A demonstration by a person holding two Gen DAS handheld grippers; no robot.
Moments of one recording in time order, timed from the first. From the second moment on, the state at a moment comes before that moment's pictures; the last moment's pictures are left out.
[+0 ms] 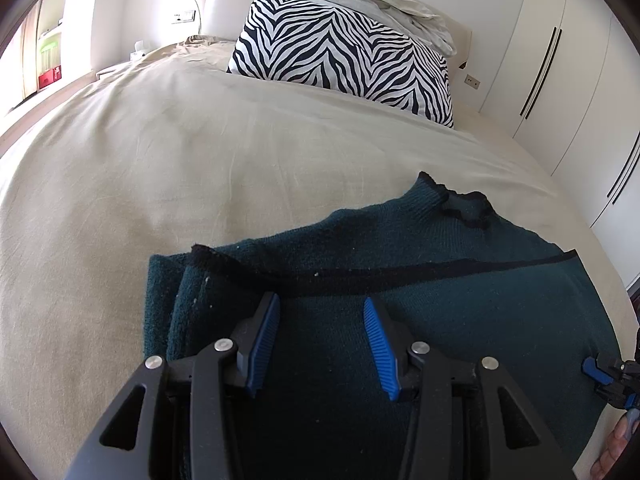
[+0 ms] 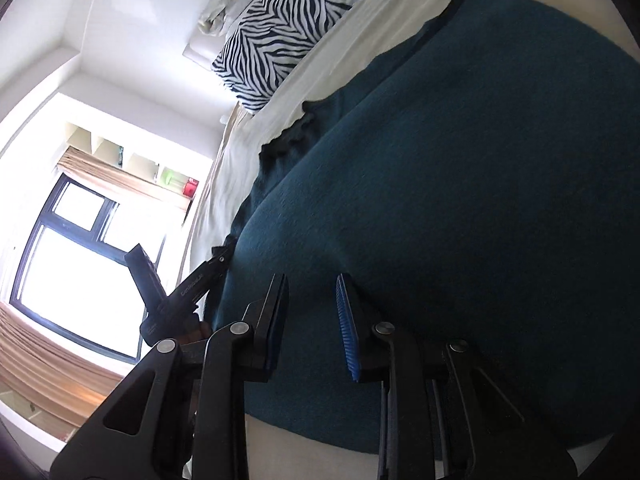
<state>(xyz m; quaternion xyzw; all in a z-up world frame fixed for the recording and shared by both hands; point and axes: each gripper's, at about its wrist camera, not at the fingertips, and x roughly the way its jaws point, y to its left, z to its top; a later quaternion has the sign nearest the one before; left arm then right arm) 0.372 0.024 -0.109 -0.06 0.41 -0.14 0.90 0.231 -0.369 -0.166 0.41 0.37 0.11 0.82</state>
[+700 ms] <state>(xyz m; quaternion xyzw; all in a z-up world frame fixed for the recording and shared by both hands) 0.229 0.026 -0.107 -0.16 0.46 -0.20 0.85 0.227 -0.268 -0.134 0.39 0.40 0.23 0.80</state>
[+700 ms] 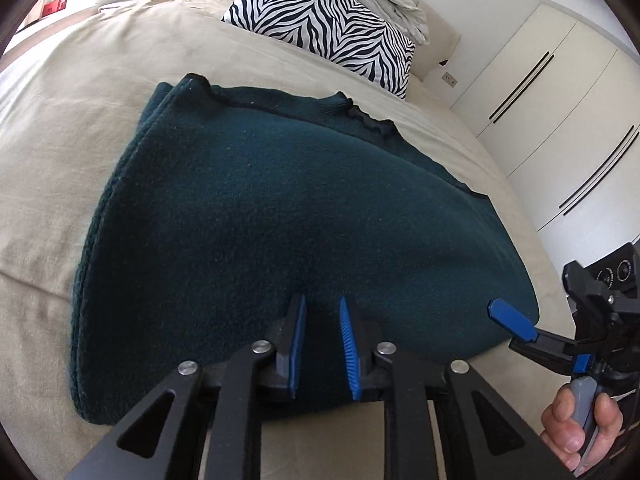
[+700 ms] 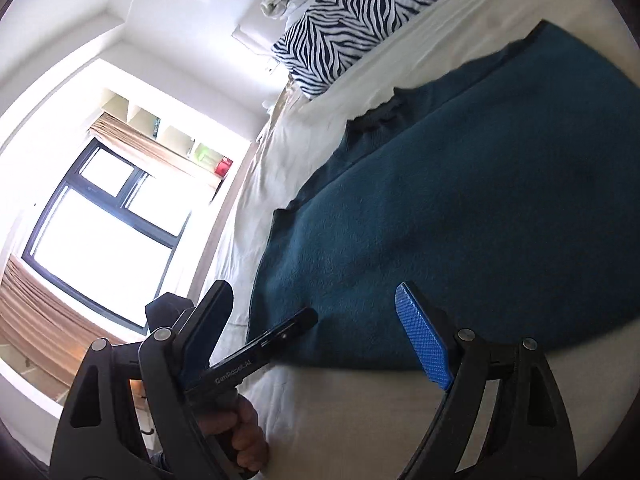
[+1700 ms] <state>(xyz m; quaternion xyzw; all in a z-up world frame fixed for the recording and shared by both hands) 0.261 0.139 -0.119 -0.37 0.48 -0.19 0.77 0.200 -0.308 -0.097 0.39 0.36 0.23 0.81</state>
